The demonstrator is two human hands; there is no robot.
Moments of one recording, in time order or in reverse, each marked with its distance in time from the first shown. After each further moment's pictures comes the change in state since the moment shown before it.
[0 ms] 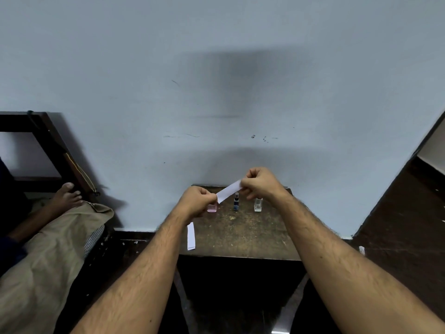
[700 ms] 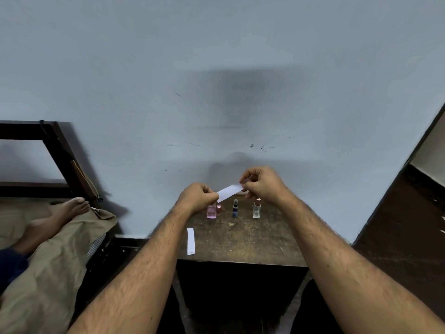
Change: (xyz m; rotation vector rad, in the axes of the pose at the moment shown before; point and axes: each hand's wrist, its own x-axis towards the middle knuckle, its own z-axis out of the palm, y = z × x) left_hand -0.013 0.027 -0.010 0.236 0.048 0.090; right_hand -0.028 -0.026 -0.020 -0.200 0.004 -0.202
